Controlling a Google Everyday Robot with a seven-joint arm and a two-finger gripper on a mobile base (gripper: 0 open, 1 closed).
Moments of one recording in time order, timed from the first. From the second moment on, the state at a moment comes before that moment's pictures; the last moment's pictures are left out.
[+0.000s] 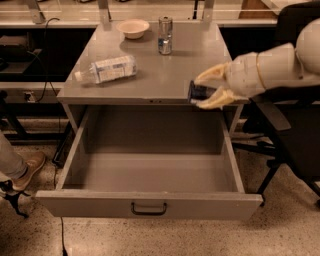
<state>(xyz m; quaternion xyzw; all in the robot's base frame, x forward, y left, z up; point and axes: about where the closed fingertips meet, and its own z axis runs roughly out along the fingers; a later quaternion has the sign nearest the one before) 0.600 -0.127 0.891 -0.71 0.51 0.08 0.47</state>
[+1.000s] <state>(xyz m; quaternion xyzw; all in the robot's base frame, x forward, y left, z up) 0.744 -0.122 0.926 -0.67 0.58 0.06 0.45</state>
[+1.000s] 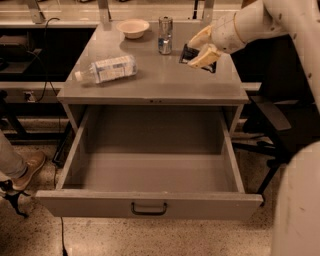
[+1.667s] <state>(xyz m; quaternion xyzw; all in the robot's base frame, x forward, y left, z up) 0.770 -0.111 0.925 -0.67 0.59 0.07 0.44</state>
